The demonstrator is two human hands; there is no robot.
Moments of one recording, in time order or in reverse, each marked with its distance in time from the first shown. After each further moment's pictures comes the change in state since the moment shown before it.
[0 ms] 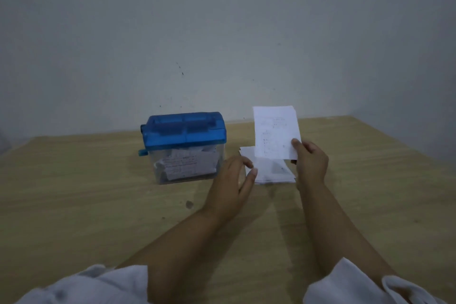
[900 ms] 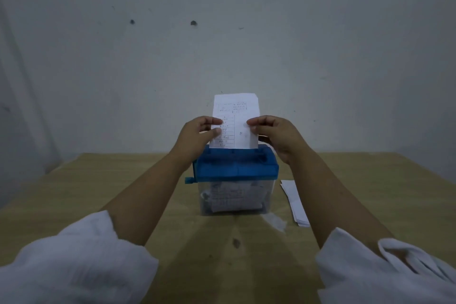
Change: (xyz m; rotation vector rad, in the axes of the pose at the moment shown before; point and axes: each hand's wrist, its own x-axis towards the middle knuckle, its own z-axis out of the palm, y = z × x) left_hand 0.103 -0.062 -0.182 -0.325 0.151 -0.288; right_hand -0.032 -0.090 0.164 -0.104 -0.809 -0.094
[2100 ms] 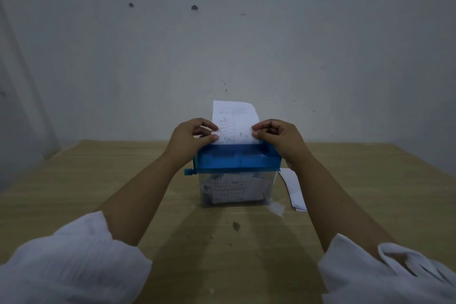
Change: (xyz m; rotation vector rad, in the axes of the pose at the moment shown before) left_hand -0.021 -0.023 -0.010 0.226 0.012 0.039; right_hand -0.019 0.035 -0.007 -0.217 0.046 -0.107
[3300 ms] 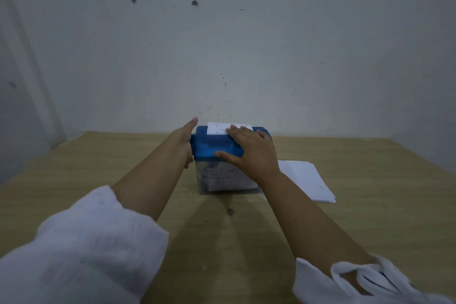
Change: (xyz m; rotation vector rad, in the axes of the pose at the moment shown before) left_hand -0.024 0.038 0.010 -0.655 0.125 -0.879; right_hand -0.041 0.010 0.045 -0.957 -0.050 -0.408
